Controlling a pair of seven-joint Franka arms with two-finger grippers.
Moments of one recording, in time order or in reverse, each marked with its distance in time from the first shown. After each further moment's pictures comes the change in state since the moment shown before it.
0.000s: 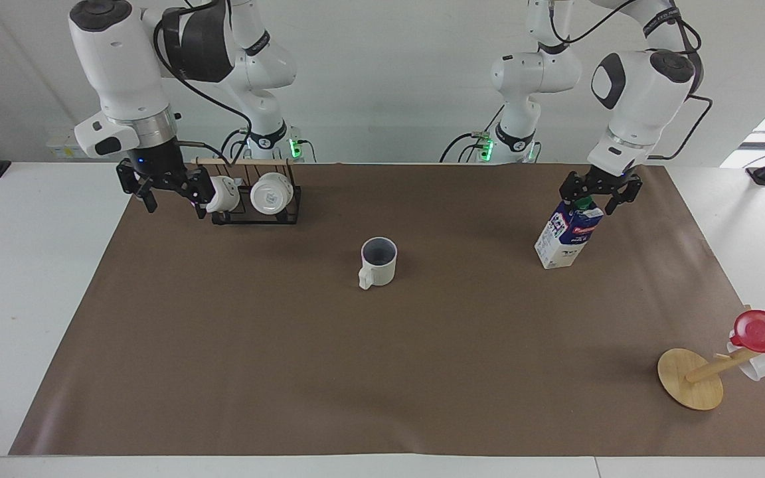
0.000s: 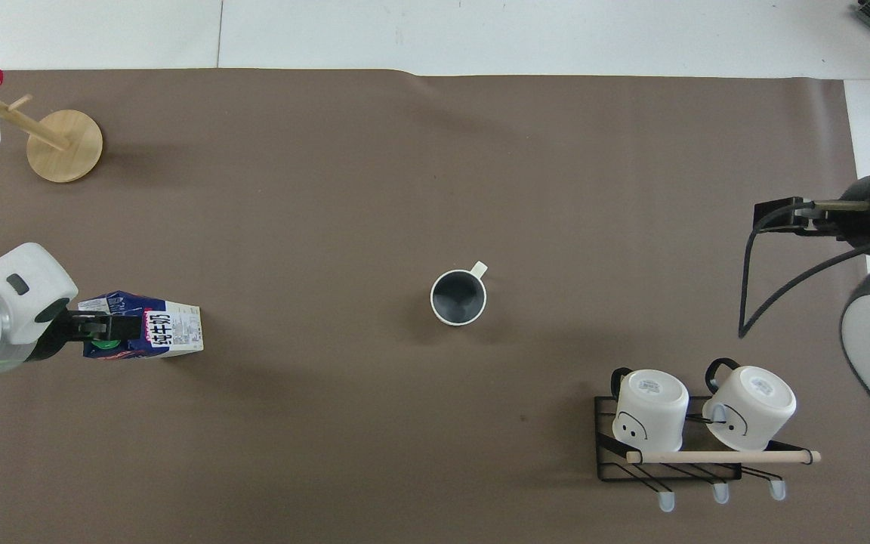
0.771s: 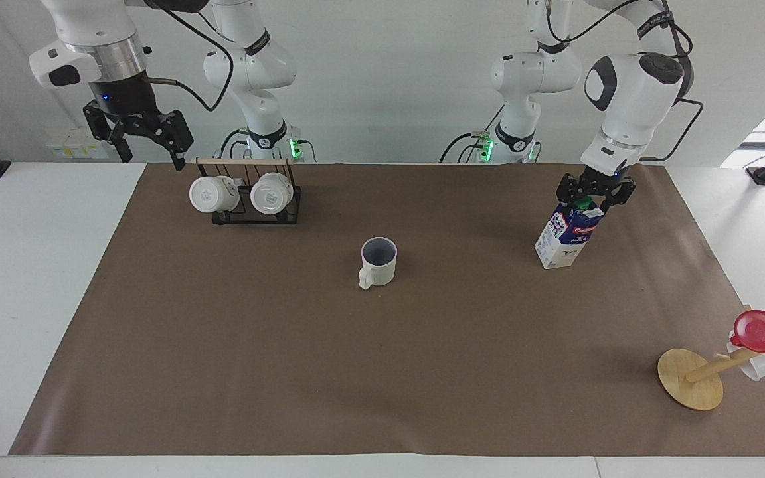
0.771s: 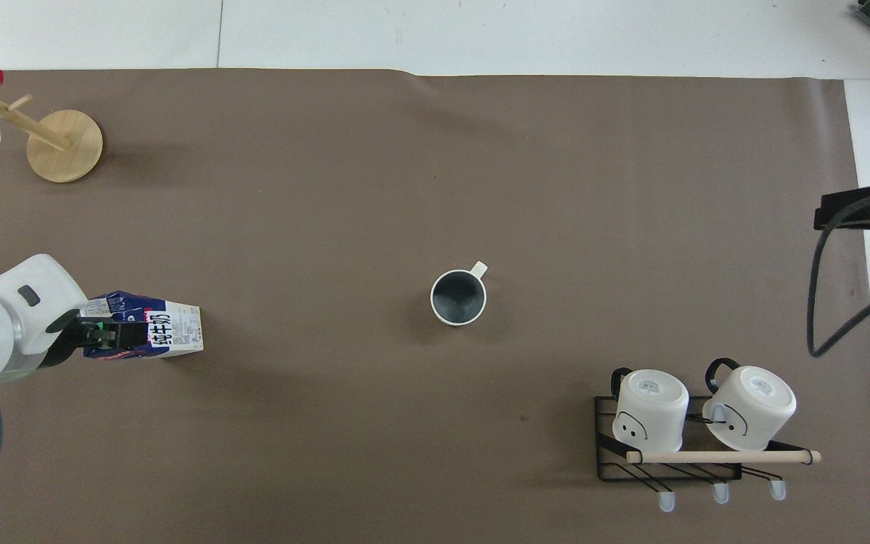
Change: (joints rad) left arm 0.000 -0.015 -0.014 -0.029 0.000 0.031 0.006; right arm 0.000 -0.019 -0.028 0.230 0.057 -0.315 0.000
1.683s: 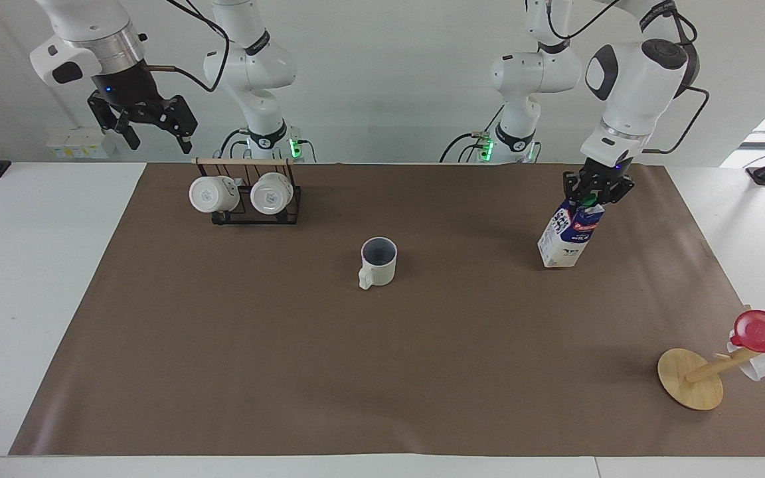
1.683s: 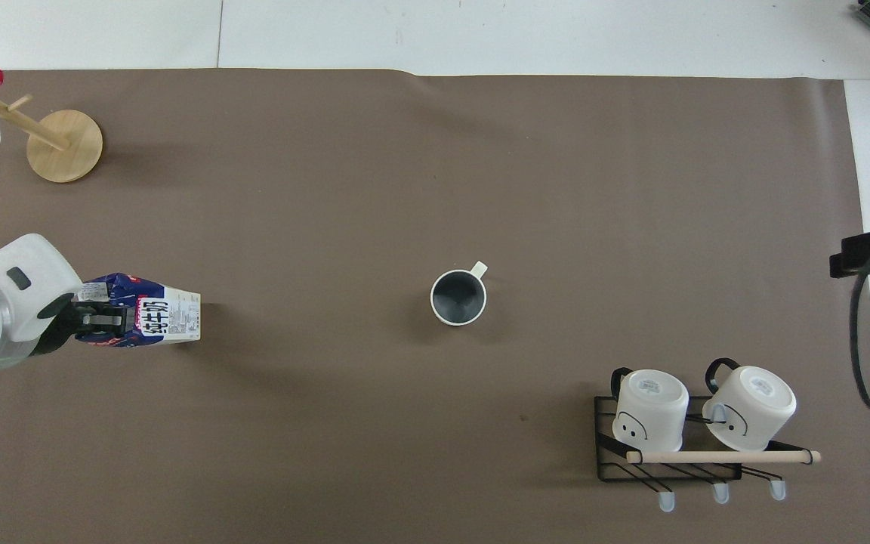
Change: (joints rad) left arm -0.038 0.008 -0.013 0.128 0.000 -0.096 -0.060; right arm 0.005 0.007 -0.007 0.023 0.009 -0.103 -0.058
